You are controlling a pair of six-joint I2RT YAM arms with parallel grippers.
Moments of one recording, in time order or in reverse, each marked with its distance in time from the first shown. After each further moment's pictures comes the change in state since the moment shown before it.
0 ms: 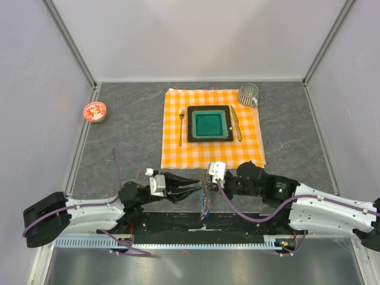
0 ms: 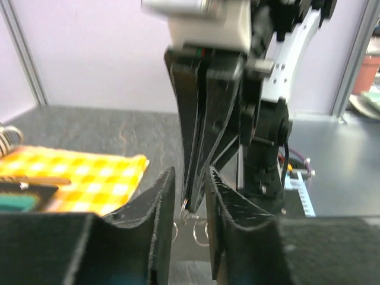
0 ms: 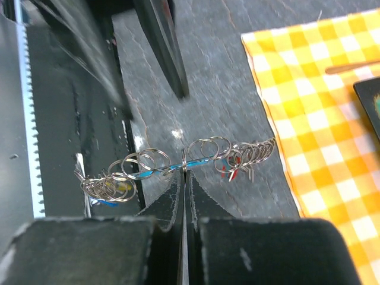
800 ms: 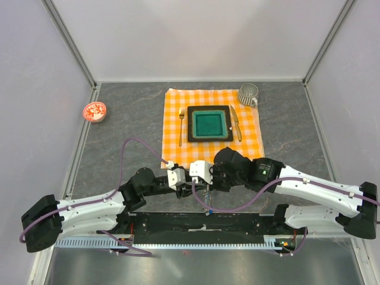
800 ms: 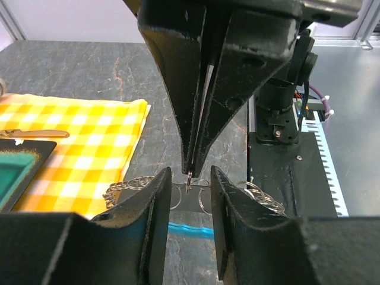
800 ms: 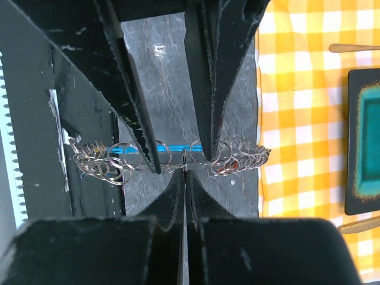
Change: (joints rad) left arm 0.060 -0.078 0.206 -0.577 0.095 0.130; right arm 0.000 0.310 0.413 -0.475 0.029 -0.251
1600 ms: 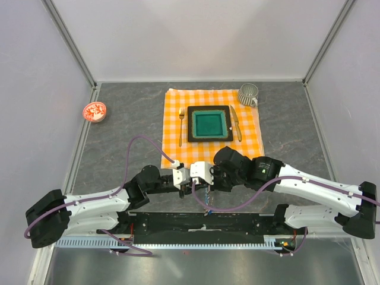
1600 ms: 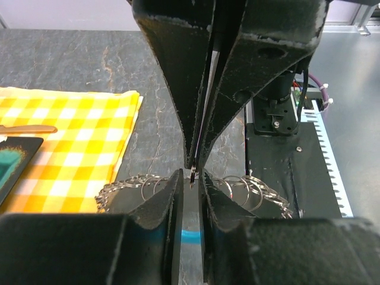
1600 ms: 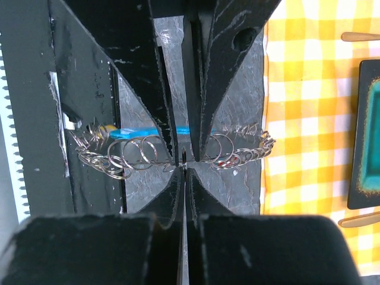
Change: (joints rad) left arm 0.009 0.089 0.025 0.007 0.037 0.016; right arm -0.009 0.018 0.015 -0.057 -0.023 -0.033
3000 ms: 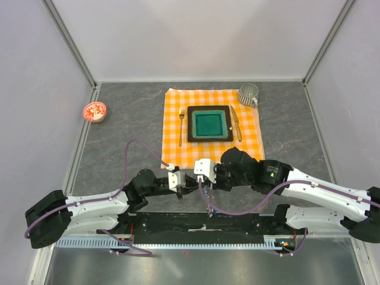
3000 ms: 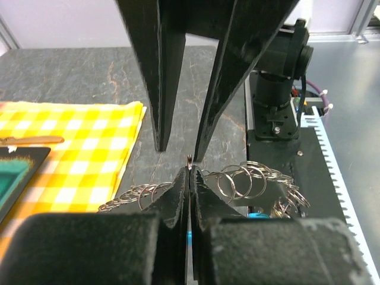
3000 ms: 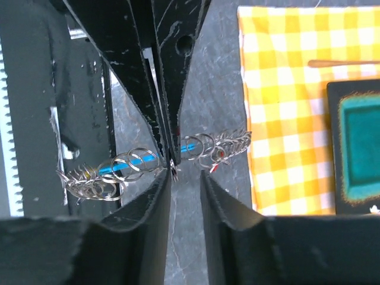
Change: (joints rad) left arm 0.001 -0.008 -0.042 0.114 0.016 0.002; right arm 0.002 -0.077 -0.031 0.081 0.008 0.027
